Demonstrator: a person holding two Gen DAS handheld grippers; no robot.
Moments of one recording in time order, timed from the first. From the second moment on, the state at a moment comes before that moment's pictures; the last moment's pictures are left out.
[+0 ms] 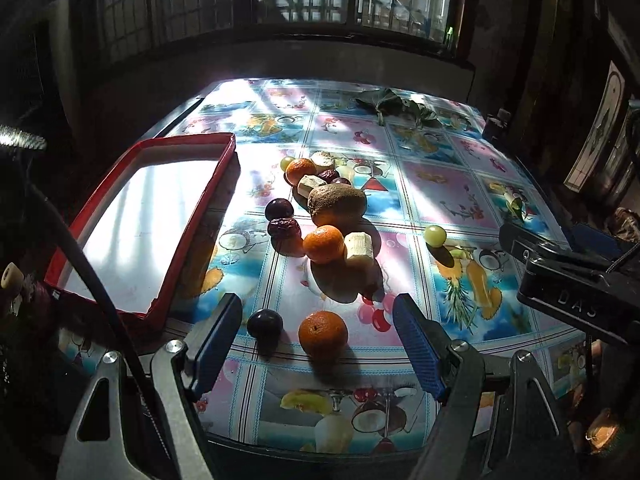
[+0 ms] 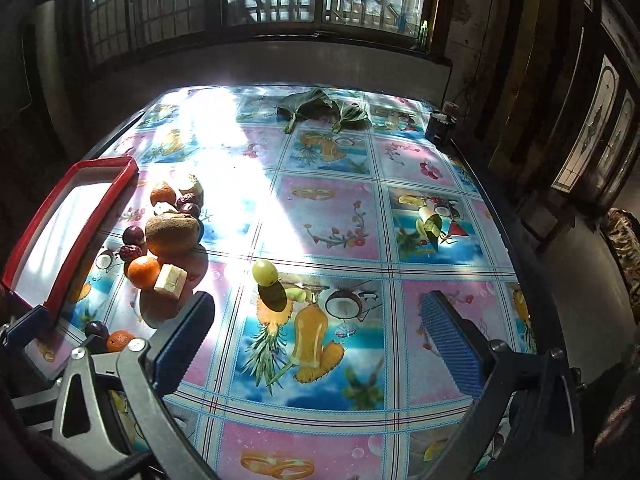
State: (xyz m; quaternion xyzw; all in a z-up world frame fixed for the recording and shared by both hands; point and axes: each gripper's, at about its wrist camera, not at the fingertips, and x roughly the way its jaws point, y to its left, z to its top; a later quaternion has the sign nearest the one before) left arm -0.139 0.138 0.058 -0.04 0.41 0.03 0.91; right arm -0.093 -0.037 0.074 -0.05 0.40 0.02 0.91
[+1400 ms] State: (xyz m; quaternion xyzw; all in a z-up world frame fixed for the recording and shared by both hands) left arm -0.150 0.174 0.052 -0.06 0.42 0.05 0.90; right arm -0.097 -0.027 0.074 -0.07 0.40 0.01 0.91
